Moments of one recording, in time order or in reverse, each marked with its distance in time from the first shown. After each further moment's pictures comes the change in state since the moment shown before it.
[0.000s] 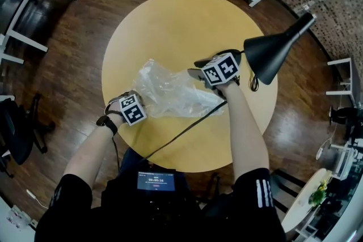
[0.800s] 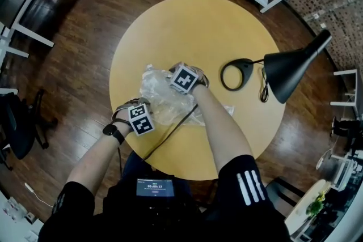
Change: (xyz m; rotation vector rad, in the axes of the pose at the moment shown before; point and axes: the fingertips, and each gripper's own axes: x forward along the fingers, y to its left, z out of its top) left arm 0.000 -0.003 -0.002 0.042 -0.010 0.007; right arm 0.169 0.047 0.034 -0.468 0.154 -0.003
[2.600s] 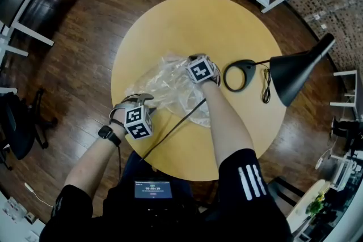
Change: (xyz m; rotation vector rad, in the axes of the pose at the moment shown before) left arm -0.050 0.028 0.025 0.107 -0.171 0.148; right arm -0.038 -0.115 -0.032 0.319 -0.079 -0.408
